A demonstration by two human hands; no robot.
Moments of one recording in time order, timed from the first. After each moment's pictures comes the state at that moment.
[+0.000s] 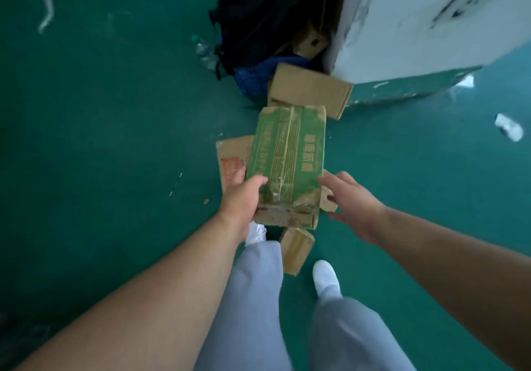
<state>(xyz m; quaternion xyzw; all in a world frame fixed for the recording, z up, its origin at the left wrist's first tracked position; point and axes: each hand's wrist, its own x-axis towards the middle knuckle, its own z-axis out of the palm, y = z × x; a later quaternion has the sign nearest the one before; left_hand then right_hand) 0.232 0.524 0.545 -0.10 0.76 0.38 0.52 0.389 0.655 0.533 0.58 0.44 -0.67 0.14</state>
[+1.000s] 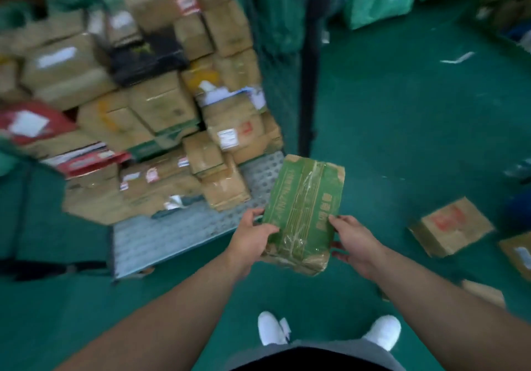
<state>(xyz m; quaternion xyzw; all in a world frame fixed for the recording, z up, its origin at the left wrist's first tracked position) 0.662 -0.144 0.812 -0.45 0.65 0.60 0.15 0.571 0.051 0.759 0.19 0.68 -0.57 0.42</state>
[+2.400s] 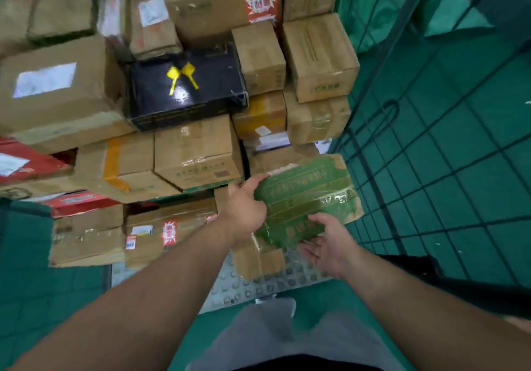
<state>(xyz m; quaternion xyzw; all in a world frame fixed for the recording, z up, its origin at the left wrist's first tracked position) 0.364 -0.583 0.770 -0.39 0.76 0.50 0.13 0.303 -0.393 0.728 0.31 0.56 -0.57 0.52</state>
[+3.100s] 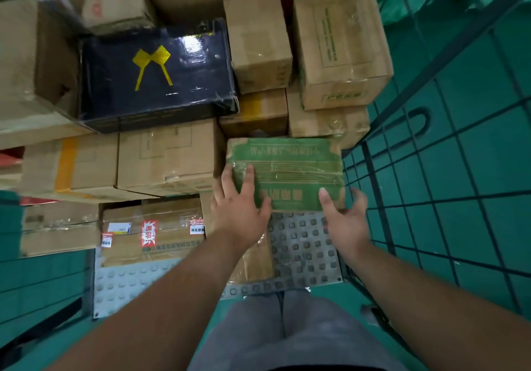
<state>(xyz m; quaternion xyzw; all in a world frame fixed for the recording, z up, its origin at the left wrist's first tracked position) 0.279 -0.608 0.698 -0.38 0.89 0.20 0.16 0.168 -0.430 0.669 0.10 0.84 -0.41 0.34</state>
